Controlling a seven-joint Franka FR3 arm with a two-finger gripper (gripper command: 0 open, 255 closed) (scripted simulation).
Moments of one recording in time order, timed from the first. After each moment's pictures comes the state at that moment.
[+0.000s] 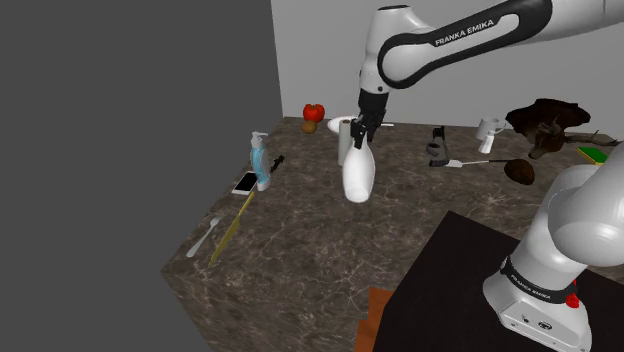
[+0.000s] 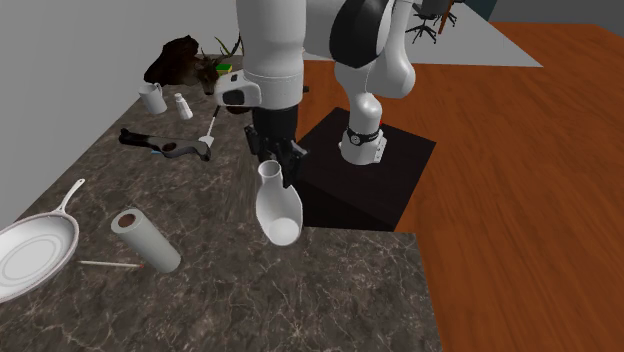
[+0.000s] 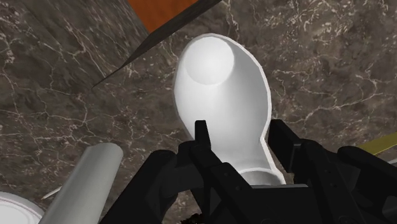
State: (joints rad) arm 0.06 -0.27 -0.01 -2.25 -0.01 2.10 0.09
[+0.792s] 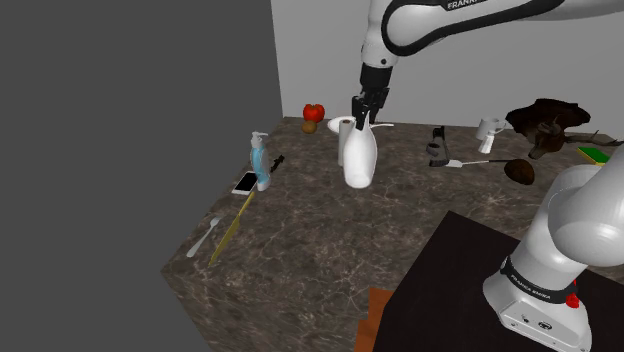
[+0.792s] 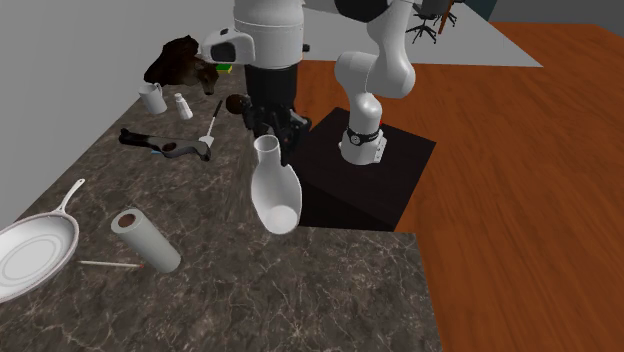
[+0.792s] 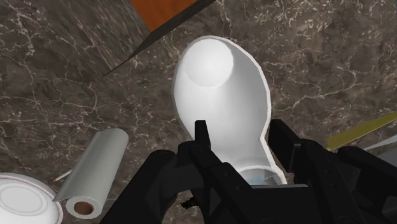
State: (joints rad) arm 0.06 -0.29 -0.01 -2.12 -0.01 1.94 0.10
